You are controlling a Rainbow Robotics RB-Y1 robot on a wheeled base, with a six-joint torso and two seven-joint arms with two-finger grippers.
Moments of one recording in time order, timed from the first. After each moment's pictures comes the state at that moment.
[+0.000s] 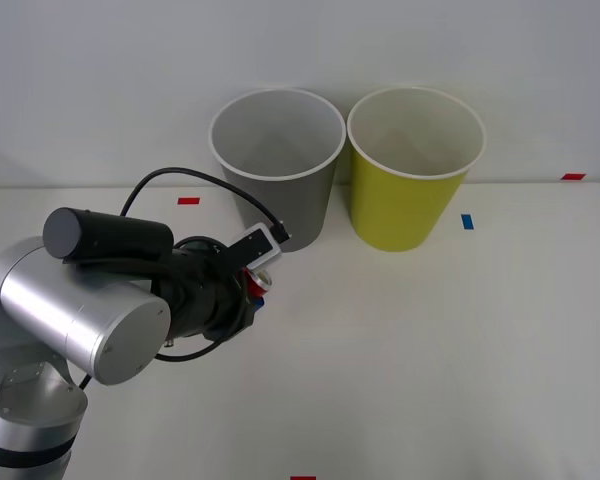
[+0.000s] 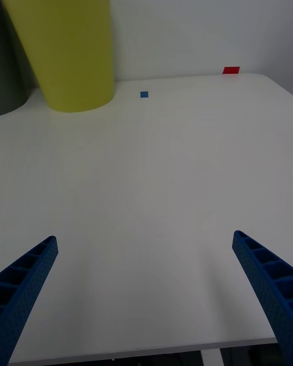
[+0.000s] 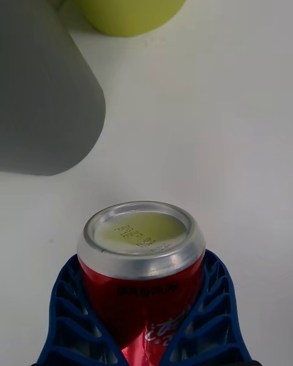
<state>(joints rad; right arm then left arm) 1.24 -0.08 0.01 -1.94 0.35 -0.75 1.05 -0.19 0.23 -0.25 -2.27 0.36 1.54 -2.12</state>
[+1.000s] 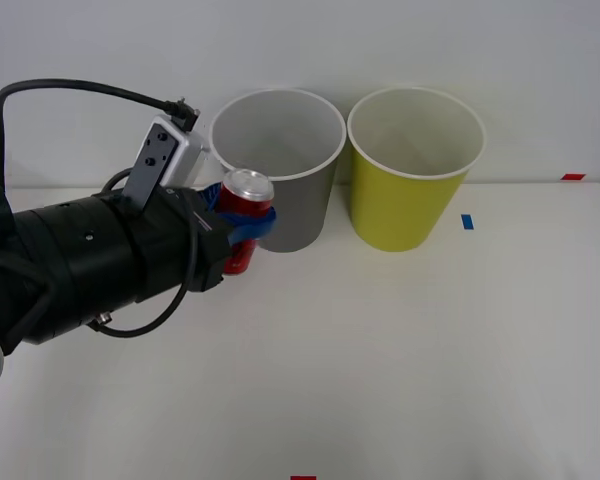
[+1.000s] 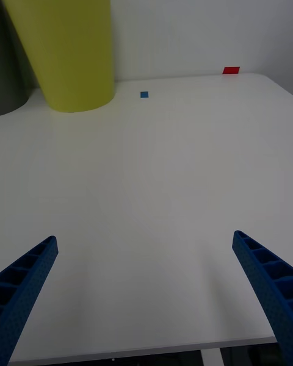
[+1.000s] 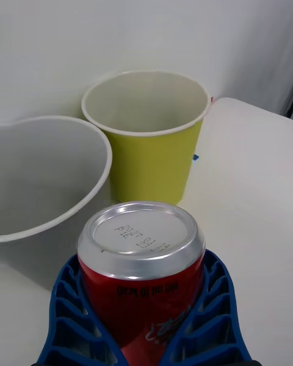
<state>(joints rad) 1.24 -0.08 0.01 -1.94 0.35 -0.75 1.05 -0.15 0.33 -0.01 -2.53 0.82 1.28 -1.84</state>
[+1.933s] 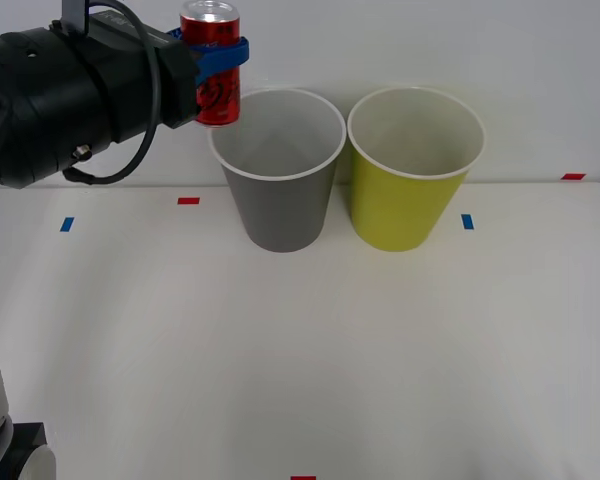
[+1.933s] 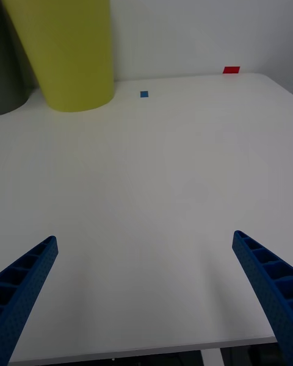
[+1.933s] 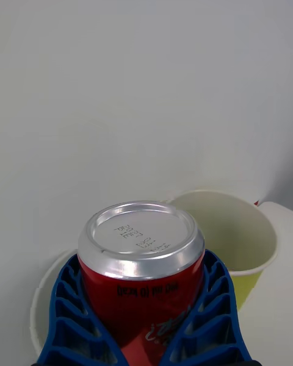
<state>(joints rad) 1.24 -0.08 0.01 -1.94 0.35 -0.75 1.05 -0.51 0.27 0.17 -2.29 0.83 1.21 -1.75</state>
